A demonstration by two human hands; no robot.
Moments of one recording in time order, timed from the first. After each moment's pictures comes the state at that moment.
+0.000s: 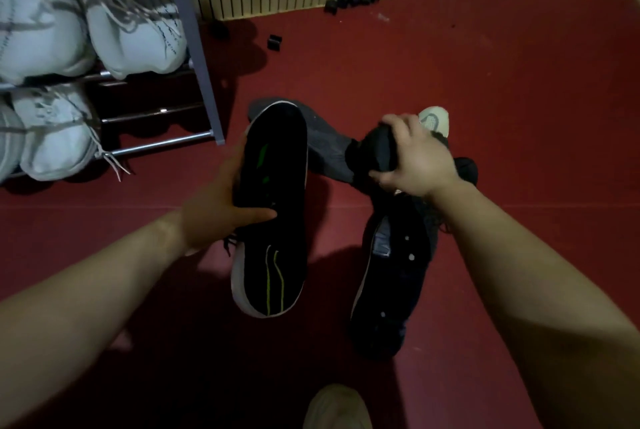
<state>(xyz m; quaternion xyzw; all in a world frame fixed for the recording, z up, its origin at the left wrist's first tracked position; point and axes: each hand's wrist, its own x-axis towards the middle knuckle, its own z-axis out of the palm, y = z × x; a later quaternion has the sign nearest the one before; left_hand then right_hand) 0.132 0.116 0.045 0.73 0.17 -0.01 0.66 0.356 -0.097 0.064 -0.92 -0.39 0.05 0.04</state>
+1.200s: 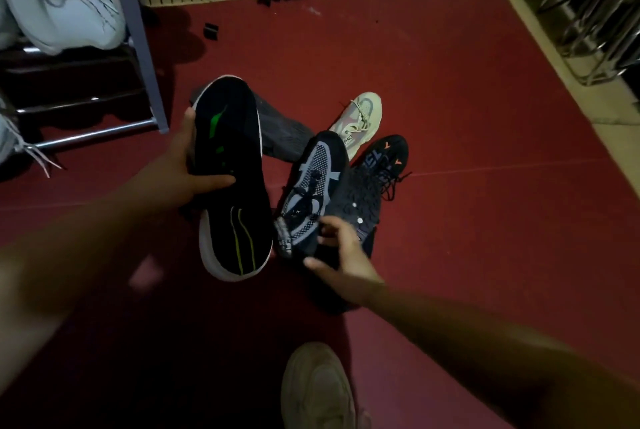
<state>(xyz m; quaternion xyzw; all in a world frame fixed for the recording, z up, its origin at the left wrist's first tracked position) 0.135 0.120 0.045 0.76 0.20 -0.02 0.61 0.167 -0.175 0.010 -0.88 -0.21 0.25 0.34</state>
